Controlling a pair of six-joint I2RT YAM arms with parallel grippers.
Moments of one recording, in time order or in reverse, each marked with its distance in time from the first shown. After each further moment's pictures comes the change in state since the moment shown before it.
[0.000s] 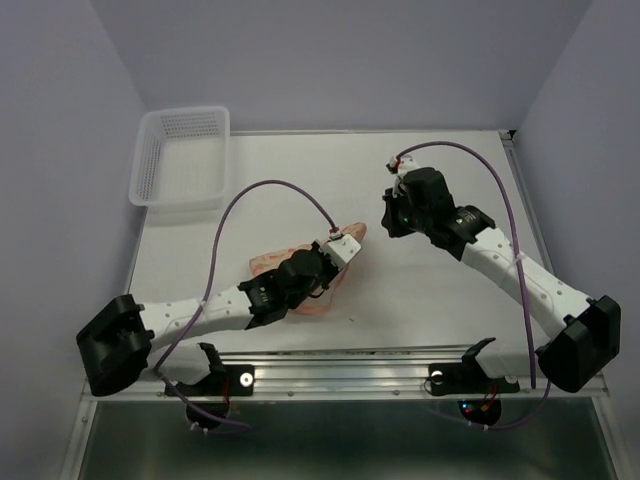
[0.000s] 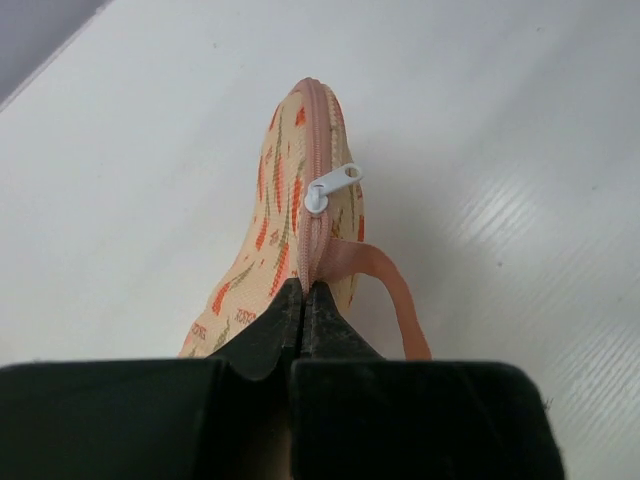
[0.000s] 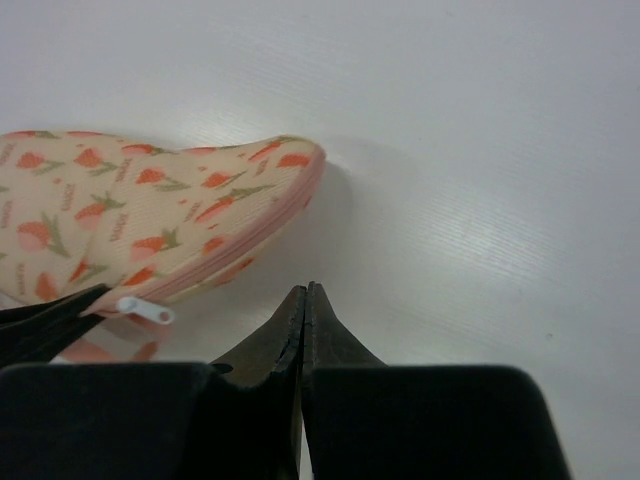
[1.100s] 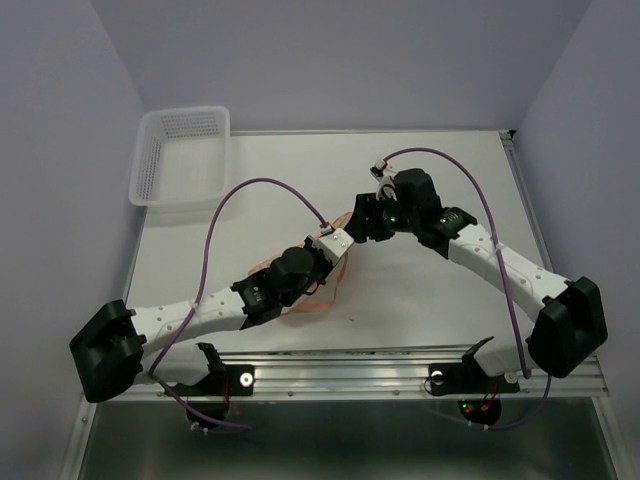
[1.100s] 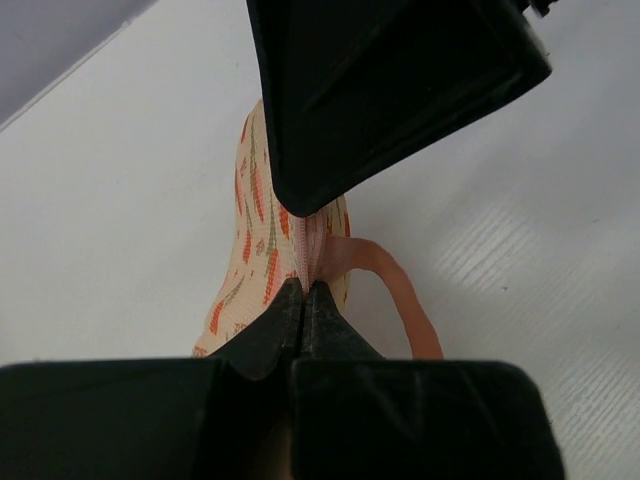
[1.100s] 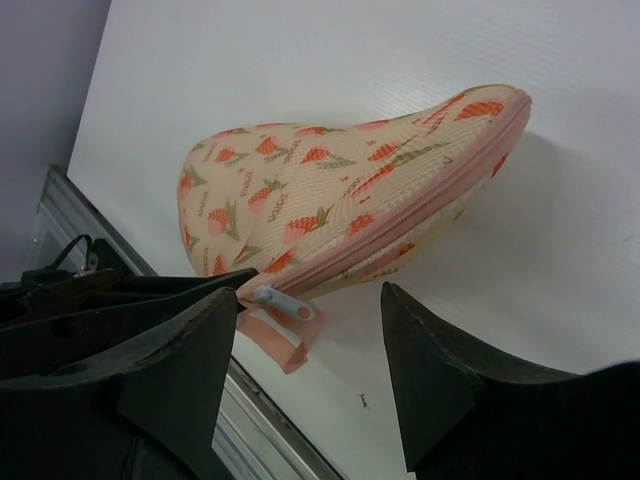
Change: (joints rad) left arm 0.030 -0.120 -0.067 0.016 0.003 0.008; right arm -0.008 0.076 -0.055 0.208 -0.425 0.214
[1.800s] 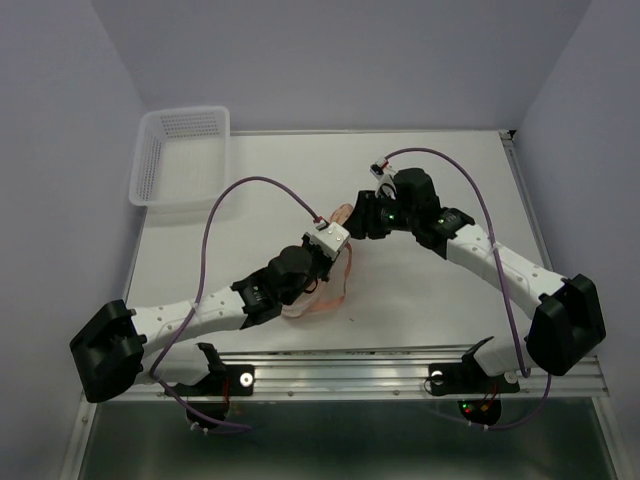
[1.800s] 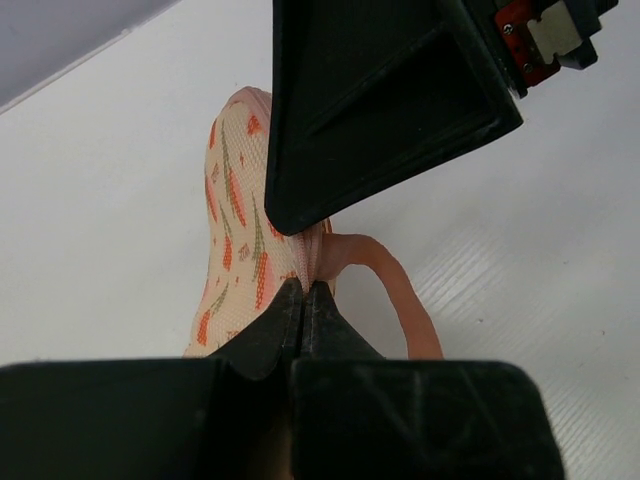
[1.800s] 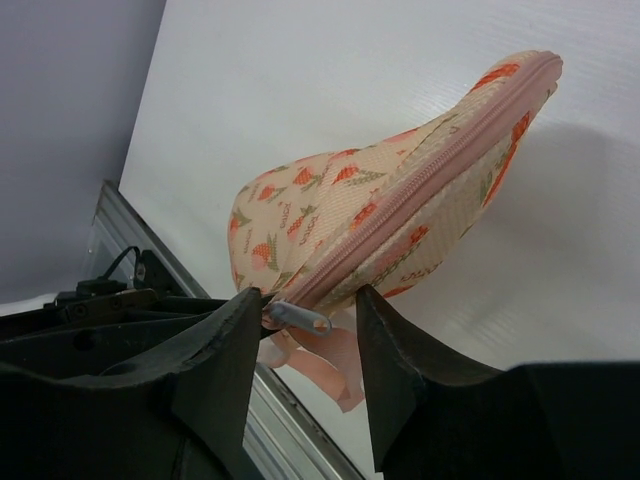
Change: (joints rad) left arm 0.004 0.002 0.000 0.062 -0.006 -0.093; right arm 0.000 0.024 -0.016 0.091 -0.054 0.114
